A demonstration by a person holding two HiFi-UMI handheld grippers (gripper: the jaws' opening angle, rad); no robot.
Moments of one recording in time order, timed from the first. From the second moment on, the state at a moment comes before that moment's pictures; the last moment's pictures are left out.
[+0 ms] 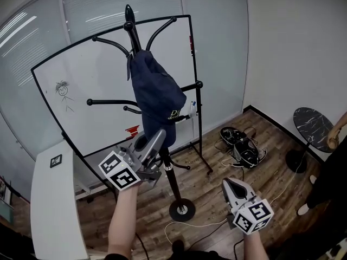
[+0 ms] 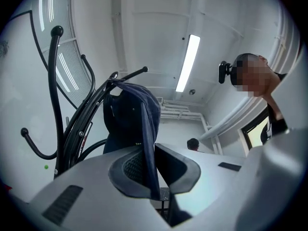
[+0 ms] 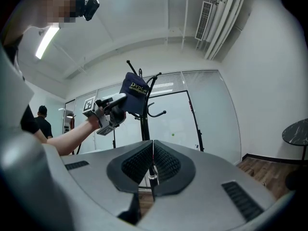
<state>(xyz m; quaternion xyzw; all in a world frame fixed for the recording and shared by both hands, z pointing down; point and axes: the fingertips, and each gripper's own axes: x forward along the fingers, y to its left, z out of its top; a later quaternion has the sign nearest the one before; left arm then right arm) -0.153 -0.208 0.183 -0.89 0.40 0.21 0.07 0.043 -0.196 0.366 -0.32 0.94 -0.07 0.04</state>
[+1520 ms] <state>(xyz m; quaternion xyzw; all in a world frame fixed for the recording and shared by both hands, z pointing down) -0.236 -0.213 0.223 -0.80 0.55 0.23 0.09 0.014 -0.201 0.364 -0.30 0.95 -0.08 0.02</state>
